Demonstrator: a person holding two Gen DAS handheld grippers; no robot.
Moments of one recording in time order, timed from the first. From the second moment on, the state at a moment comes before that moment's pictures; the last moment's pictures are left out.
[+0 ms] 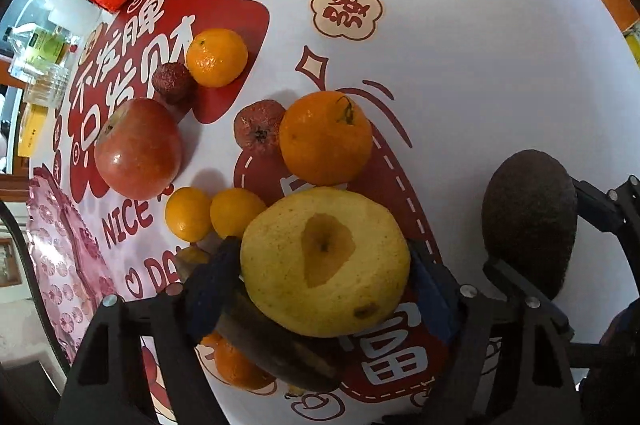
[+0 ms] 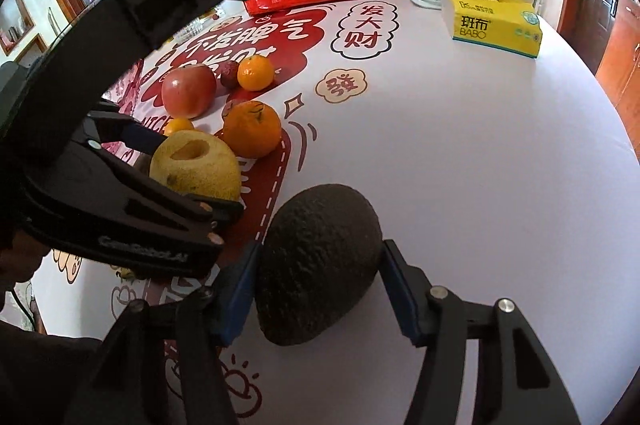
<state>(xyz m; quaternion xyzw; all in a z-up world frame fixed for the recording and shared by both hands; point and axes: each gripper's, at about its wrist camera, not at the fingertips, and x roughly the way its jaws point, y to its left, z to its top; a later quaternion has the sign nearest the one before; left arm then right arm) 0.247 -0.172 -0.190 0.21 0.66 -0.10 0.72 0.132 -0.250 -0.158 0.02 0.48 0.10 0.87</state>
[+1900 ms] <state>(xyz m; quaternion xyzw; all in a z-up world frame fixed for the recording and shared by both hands) 0.112 0.093 -0.012 0.09 0.51 -0.09 0.85 0.049 -0.084 -0.083 0.12 0.44 0.06 0.89</state>
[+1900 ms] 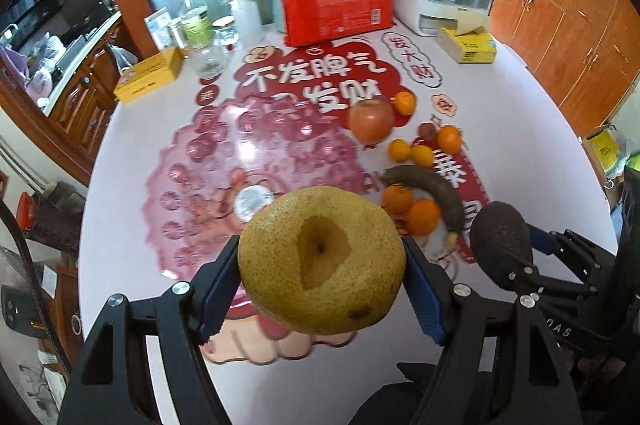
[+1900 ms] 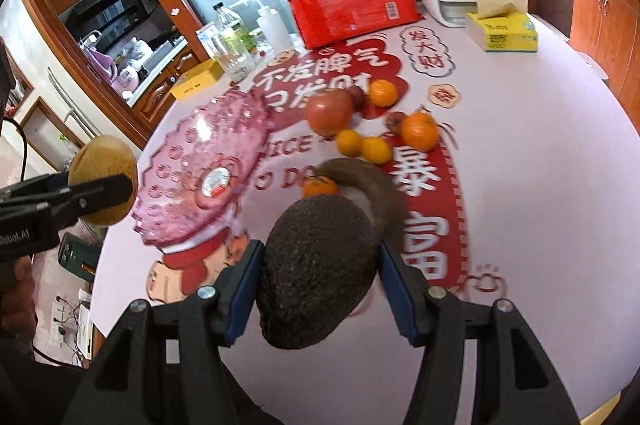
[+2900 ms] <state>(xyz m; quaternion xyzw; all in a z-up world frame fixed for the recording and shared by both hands) 0.198 0.239 -0.068 0.05 0.53 -0.15 0.83 0.147 0.075 -0.093 0.11 0.44 0.06 0.89</state>
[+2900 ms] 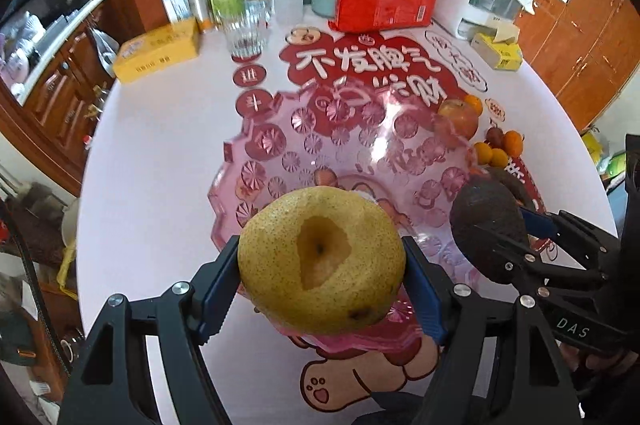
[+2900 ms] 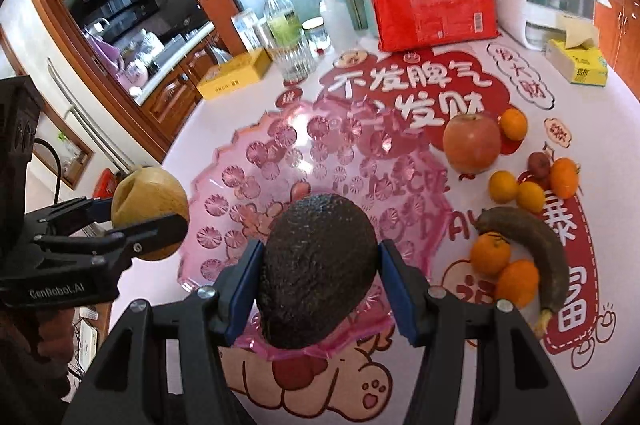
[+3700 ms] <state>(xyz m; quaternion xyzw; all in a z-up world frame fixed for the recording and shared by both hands) 0.242 0.244 -0.135 0.05 0.58 -0.15 0.80 0.192 0.093 -0.117 0.06 0.48 0.04 0.87</state>
